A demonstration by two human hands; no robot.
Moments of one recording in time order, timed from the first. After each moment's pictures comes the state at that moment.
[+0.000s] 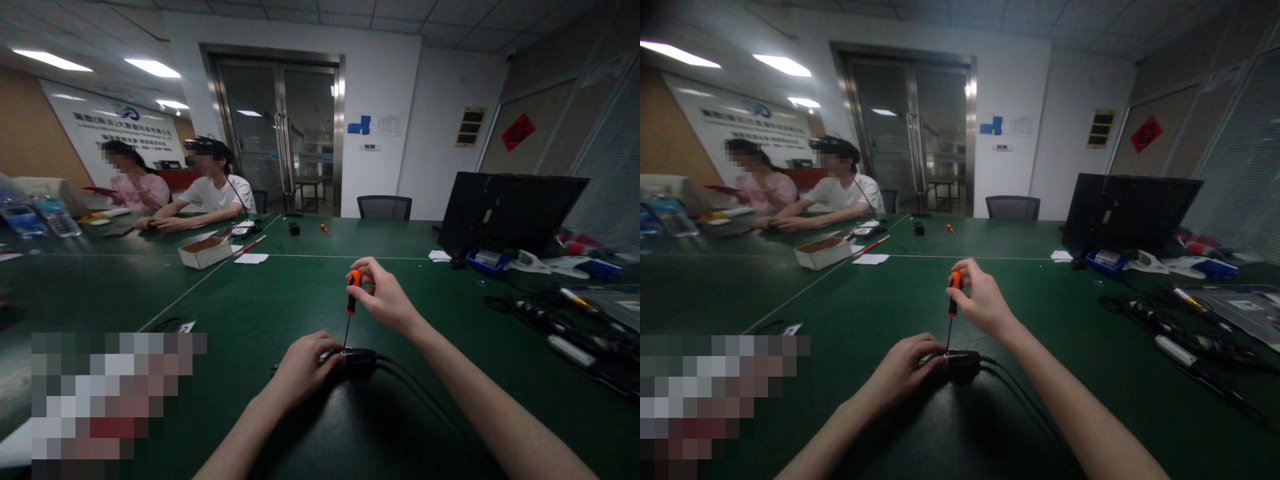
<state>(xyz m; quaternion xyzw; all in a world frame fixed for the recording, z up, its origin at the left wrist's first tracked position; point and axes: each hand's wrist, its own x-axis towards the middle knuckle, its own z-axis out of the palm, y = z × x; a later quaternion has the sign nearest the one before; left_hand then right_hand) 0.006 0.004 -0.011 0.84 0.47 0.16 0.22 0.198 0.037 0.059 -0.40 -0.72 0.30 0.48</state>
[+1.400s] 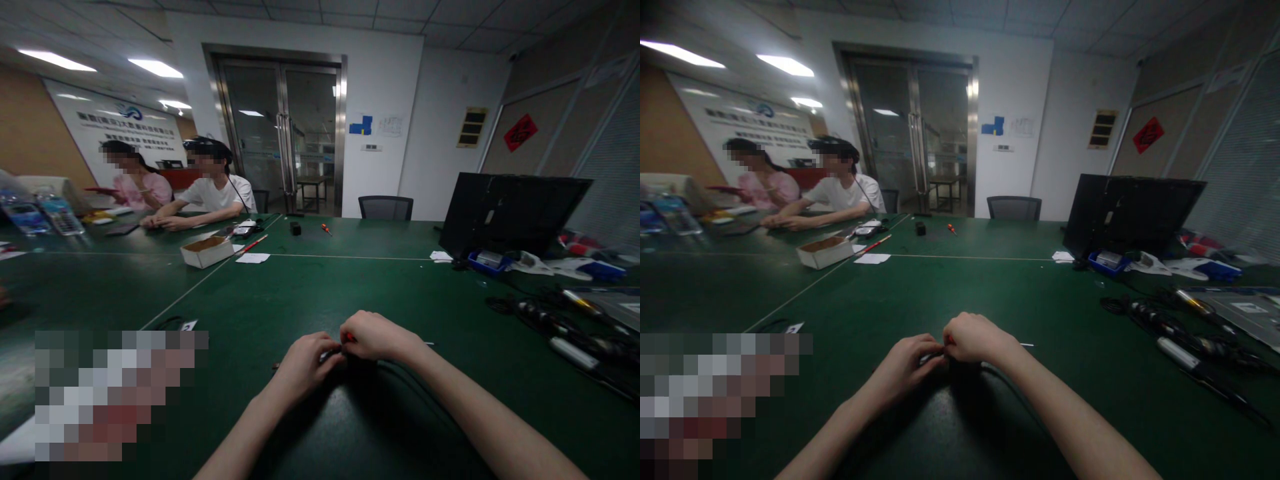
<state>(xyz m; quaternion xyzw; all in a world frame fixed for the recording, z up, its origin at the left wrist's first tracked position) 0.005 0.009 -0.013 0.85 0.47 0.15 0.20 0.188 0.026 0.036 -0.44 -0.89 0.15 0.01</state>
